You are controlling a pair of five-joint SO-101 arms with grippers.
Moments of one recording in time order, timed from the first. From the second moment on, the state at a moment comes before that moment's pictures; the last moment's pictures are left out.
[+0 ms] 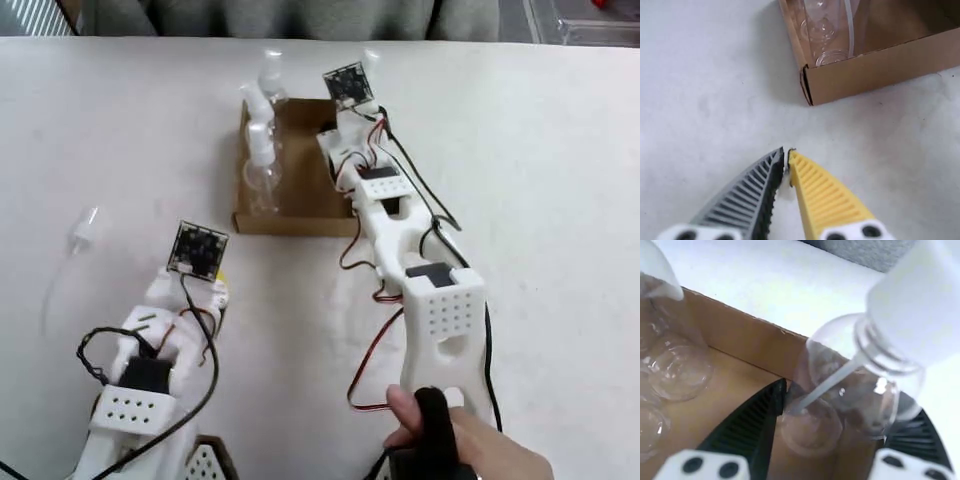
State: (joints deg) left arm 2.1 -71.1 94.3 24.9 -9.1; right arm -13.6 42.1 -8.2 5.0 13.1
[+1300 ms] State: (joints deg) left arm 2.1 -71.1 94.3 24.9 -9.1; right arm -13.5 40.4 -1.5 -6.2 15.8
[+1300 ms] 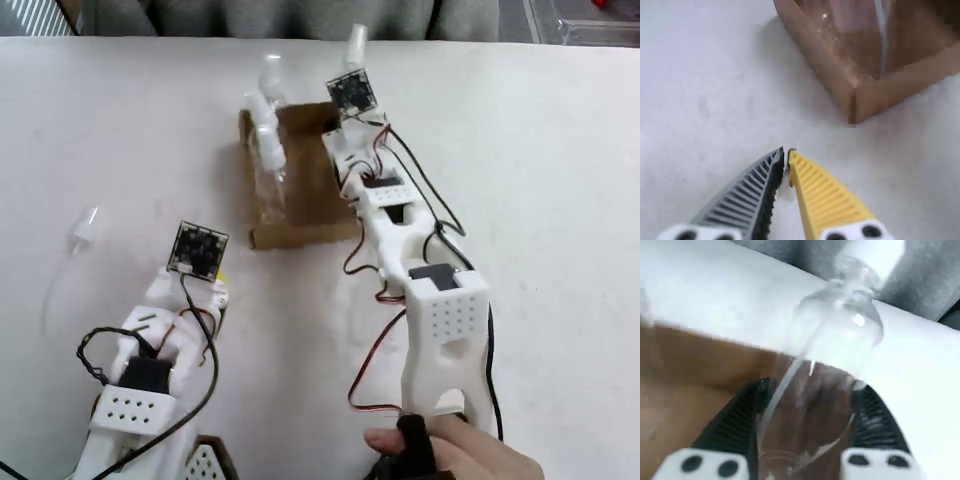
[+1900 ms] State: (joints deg) left arm 2.1 -71.1 94.3 24.9 -9.1; right arm -13.8 40.4 -1.5 -6.2 15.8
